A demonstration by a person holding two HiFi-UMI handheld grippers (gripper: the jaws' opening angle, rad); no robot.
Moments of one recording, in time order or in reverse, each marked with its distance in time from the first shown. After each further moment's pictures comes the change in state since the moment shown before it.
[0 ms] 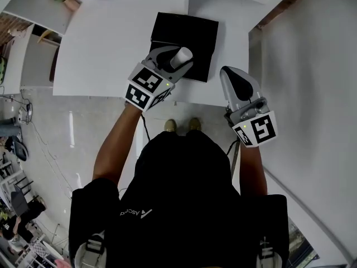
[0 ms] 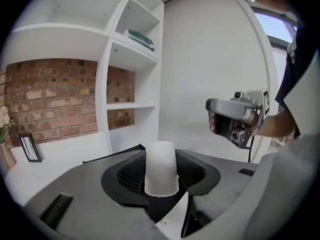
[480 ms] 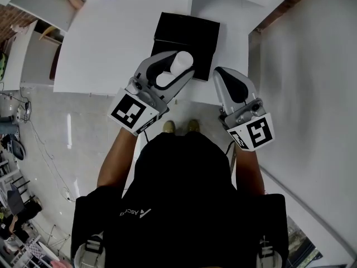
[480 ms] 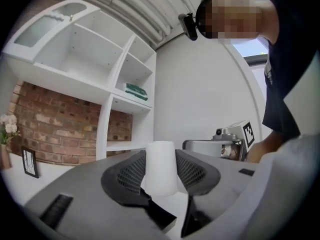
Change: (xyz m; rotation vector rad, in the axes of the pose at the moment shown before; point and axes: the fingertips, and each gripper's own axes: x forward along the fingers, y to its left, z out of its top) left arm -0.089 -0.047 0.078 0.020 -0.446 0.004; right arm 0.002 0.040 0.031 -0.015 -0.082 0.055
